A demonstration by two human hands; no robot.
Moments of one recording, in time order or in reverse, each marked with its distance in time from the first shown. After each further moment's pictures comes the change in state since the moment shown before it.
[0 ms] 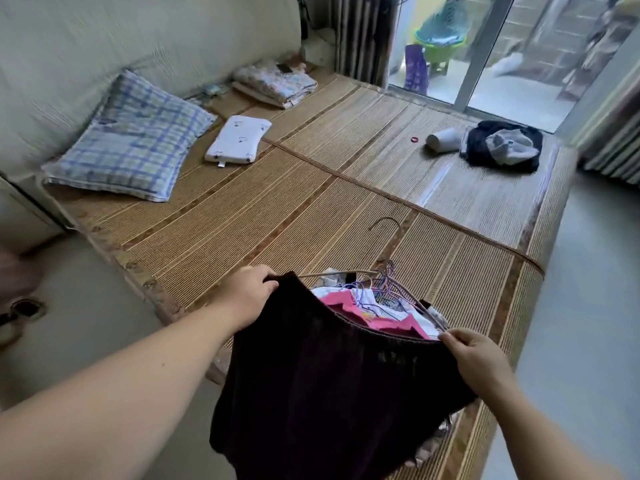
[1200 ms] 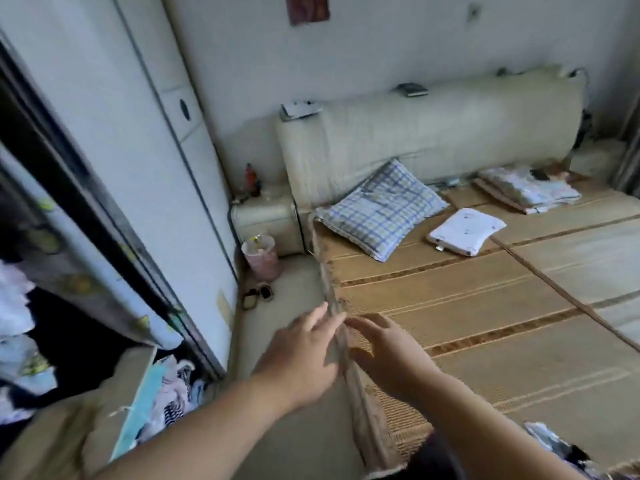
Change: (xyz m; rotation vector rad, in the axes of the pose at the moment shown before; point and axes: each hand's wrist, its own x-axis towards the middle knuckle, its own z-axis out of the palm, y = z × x) left_hand -0.181 -0.078 -0.152 0.161 0.312 -0.332; right_hand -0.105 -0.337 0.201 -0.370 -0.527 -1.282
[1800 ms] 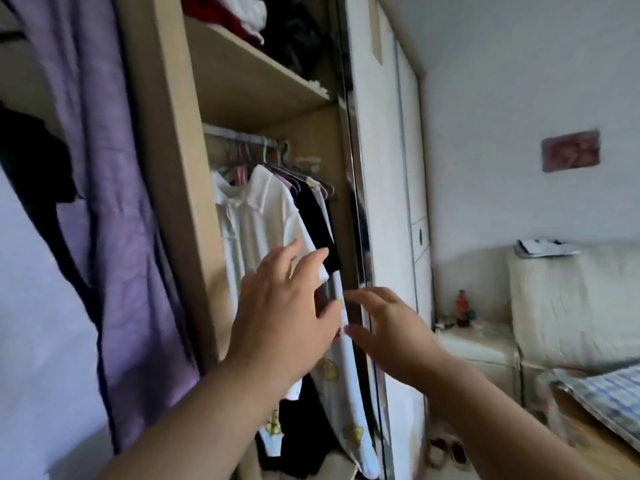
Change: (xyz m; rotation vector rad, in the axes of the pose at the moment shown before) left_hand -0.209 -0.165 -0.329 0.512 1.032 -0.430; right_hand 0.142 -0.434 -0.013 0.208 0.193 -0.841
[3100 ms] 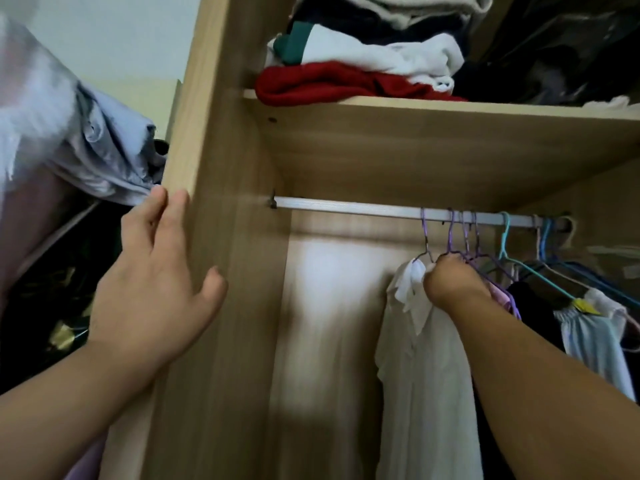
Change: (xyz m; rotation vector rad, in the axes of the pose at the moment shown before) left_hand 0.144 -0.065 -0.015 1.155 0.654 -0.588; right_hand 0.489 -0.016 0.110 0.198 -0.085 -0.293
